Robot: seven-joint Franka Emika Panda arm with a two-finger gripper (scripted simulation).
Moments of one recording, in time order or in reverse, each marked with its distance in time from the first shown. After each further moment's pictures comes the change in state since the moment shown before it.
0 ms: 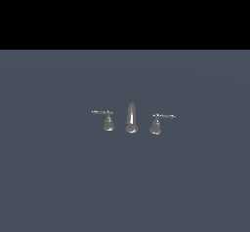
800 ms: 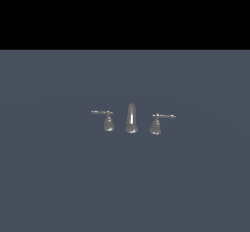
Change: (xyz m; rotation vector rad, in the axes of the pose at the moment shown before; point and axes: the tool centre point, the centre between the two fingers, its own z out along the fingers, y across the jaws) arm 0.023 -0.008 0.030 0.004 -0.004 0.121
